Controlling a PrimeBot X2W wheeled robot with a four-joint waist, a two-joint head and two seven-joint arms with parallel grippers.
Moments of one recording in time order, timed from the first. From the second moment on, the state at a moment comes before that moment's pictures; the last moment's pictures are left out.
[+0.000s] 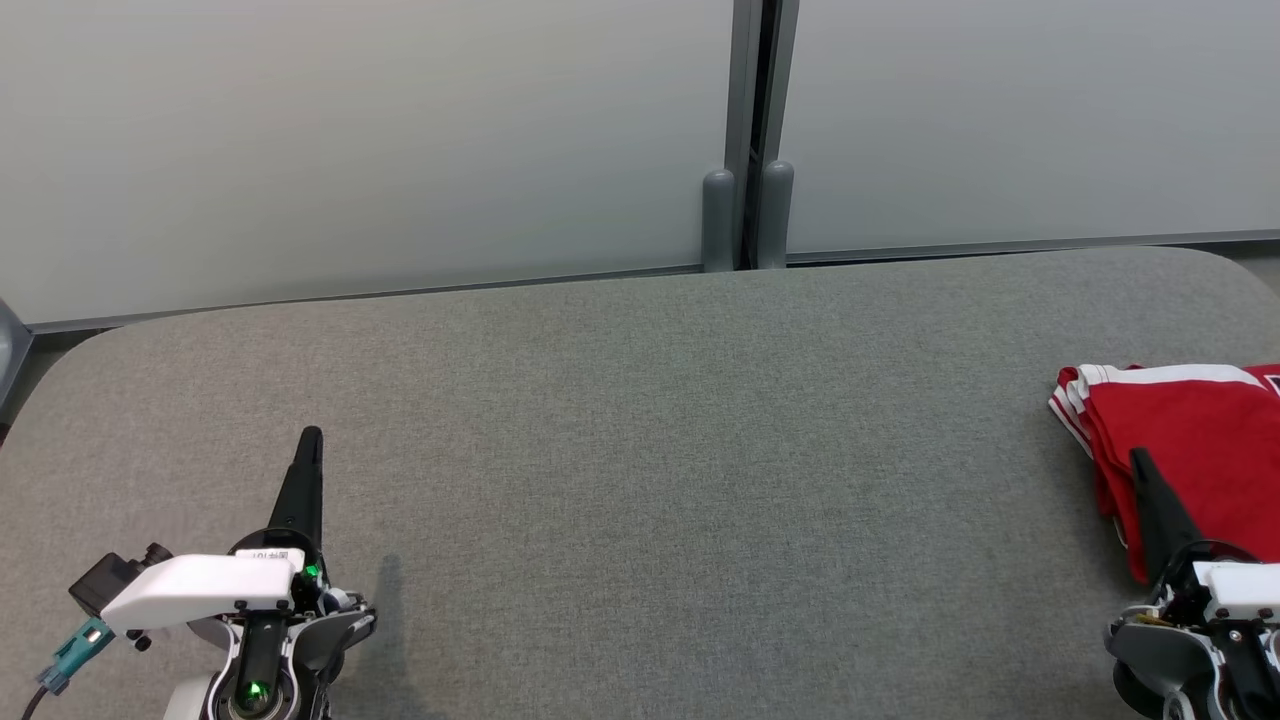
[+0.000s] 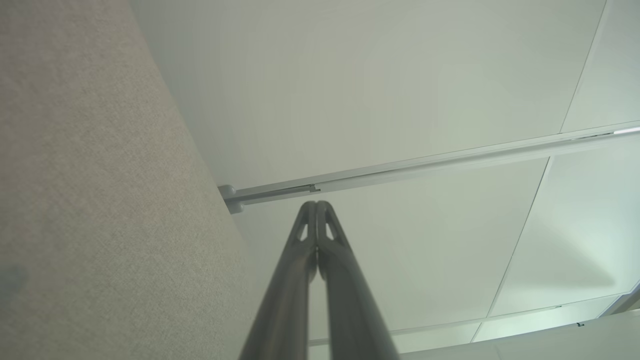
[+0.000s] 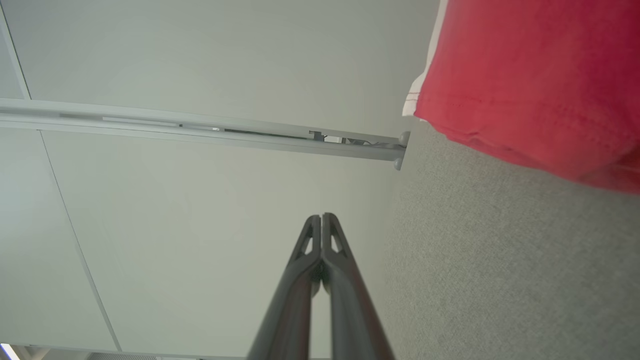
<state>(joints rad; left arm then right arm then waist) -0.20 0.05 0.03 0.37 -1.51 -0.12 0.05 -0.15 -0.04 -0.20 0.31 1.48 0.13 0.14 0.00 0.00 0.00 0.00</state>
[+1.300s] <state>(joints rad) -0.23 0.05 0.03 0.37 -1.62 -0.13 0.07 -0.16 -0.05 -0.22 0.31 1.59 0.13 0.16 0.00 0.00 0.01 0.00</state>
